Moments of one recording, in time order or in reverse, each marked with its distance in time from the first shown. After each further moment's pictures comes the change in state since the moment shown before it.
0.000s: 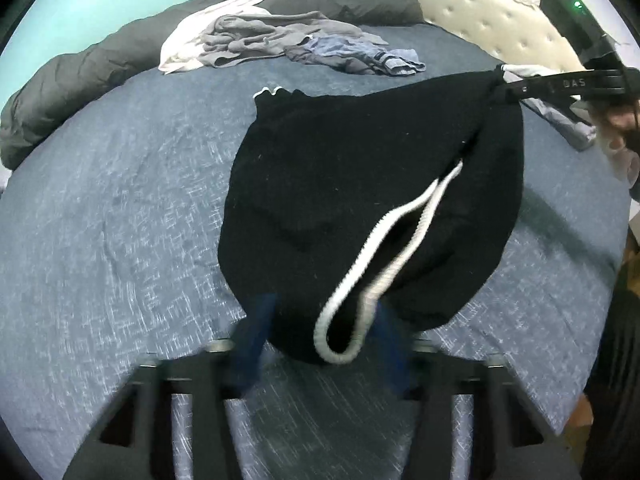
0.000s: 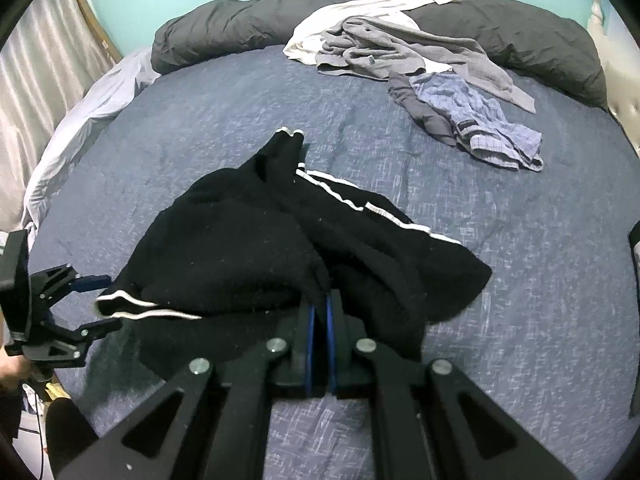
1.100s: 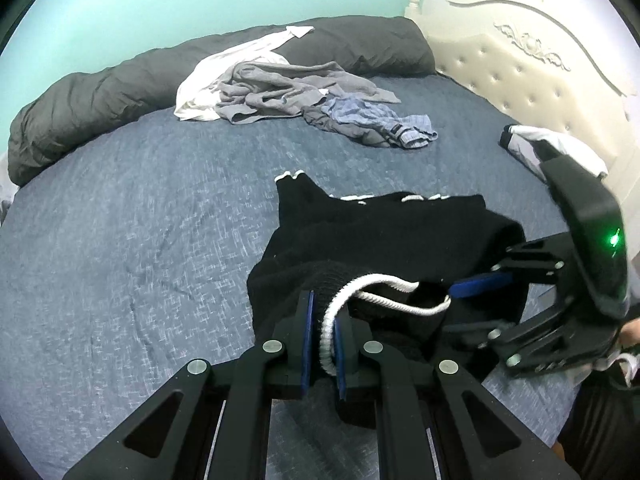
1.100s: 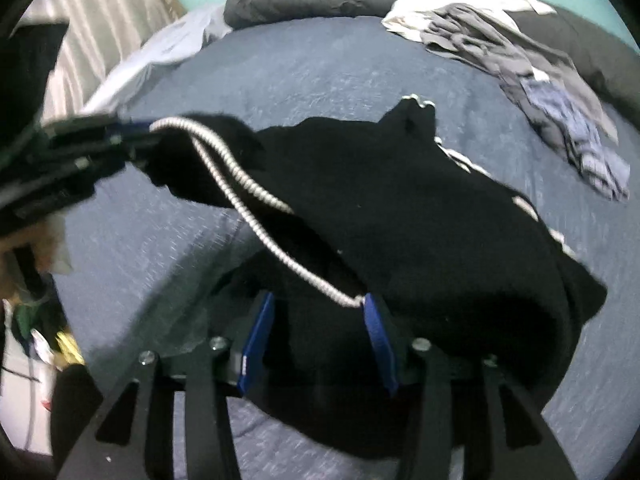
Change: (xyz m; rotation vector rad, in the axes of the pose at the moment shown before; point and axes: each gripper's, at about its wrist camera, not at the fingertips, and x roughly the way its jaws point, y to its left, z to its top) left arm -0.038 0.028 0.079 -0.054 -0.146 -0.011; right arm 0.050 0.117 -0.016 -0.189 0.073 0.135
